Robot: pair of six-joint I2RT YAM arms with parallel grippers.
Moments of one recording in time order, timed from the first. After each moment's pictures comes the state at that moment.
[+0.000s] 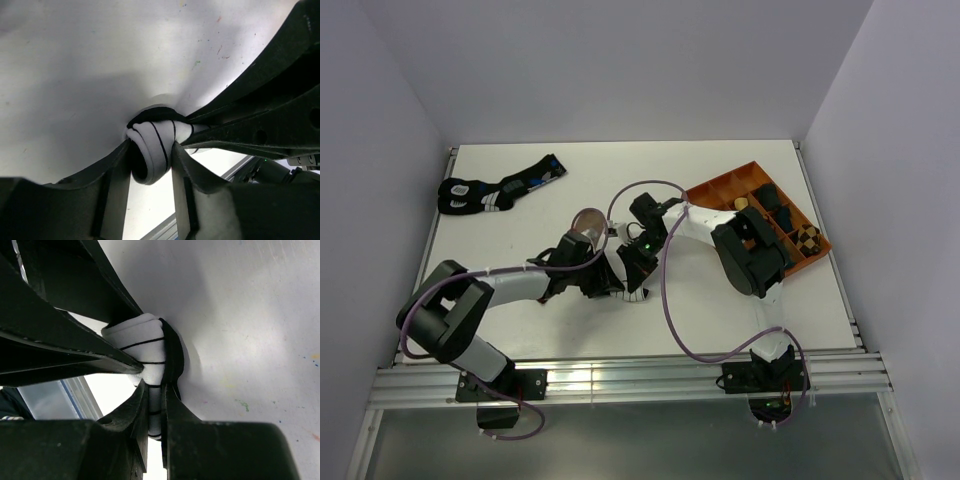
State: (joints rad) left arm -0.62 1.55 0.63 0.08 0.30 -0.93; right arm 0.64 2.07 1.40 -0.75 -0.73 -0.25
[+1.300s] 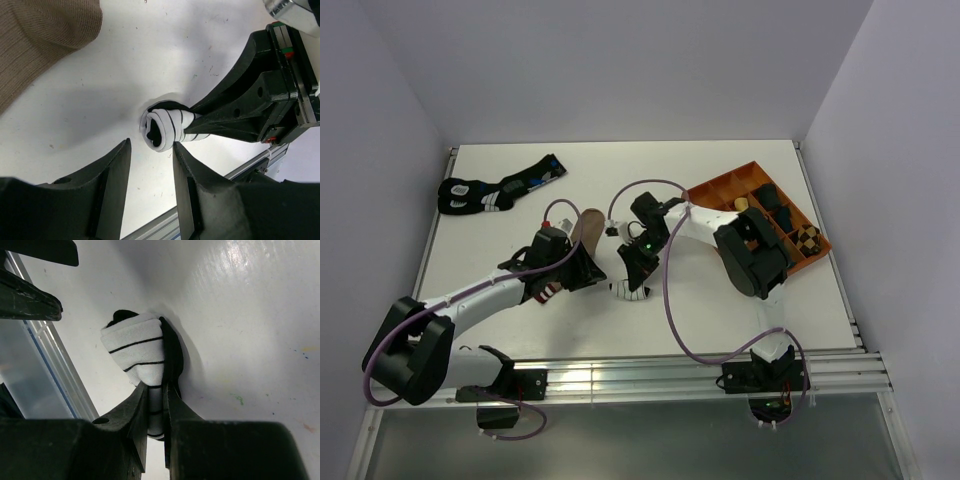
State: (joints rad) left arm -0.52 1.29 0.59 -0.09 0.23 -0.90; right arm 0.63 2.05 1.39 -0.73 -0.72 -0.25
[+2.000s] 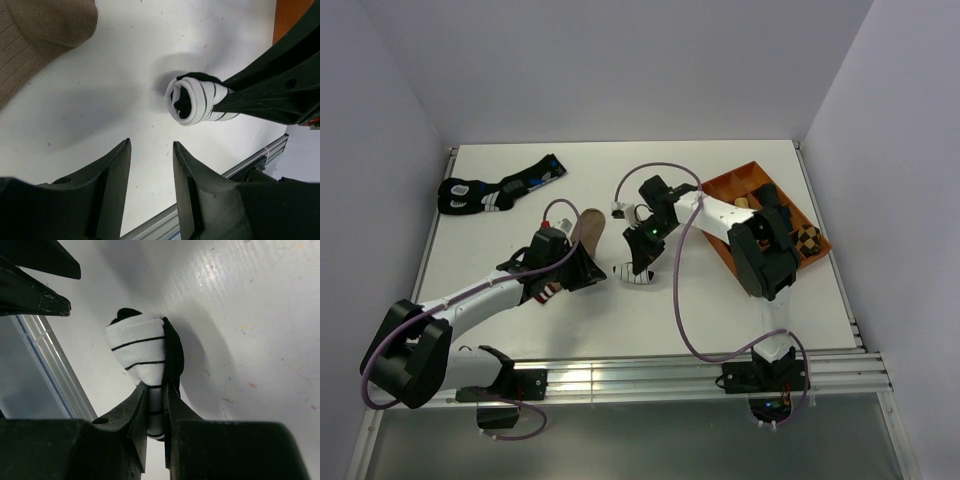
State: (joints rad) left arm -0.52 1.27 0.59 -0.09 0.24 -0.90; right arm 0.58 2.00 1.45 -0.79 -0.68 -0.28
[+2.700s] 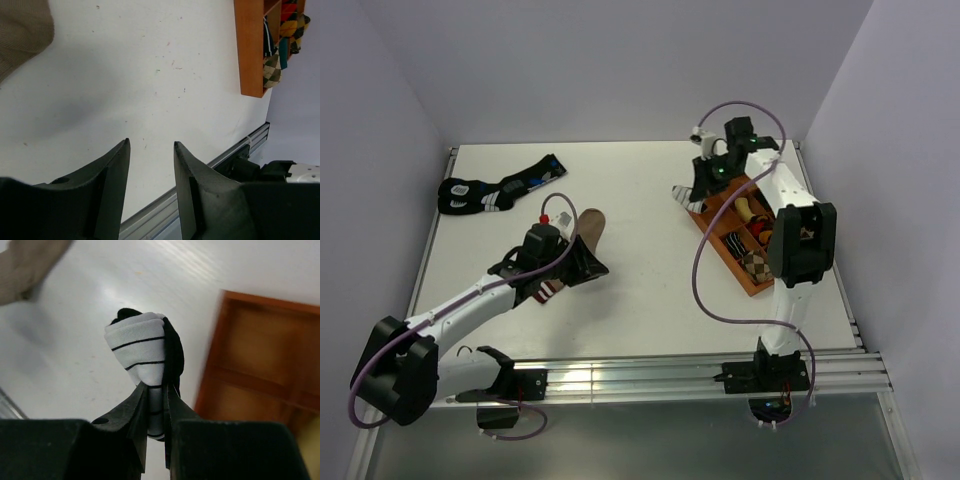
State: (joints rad) left arm -0.52 1.19 0.60 -0.10 0.28 -0.89; right arm 0.15 1.99 1.75 -0.88 -0.61 -0.29
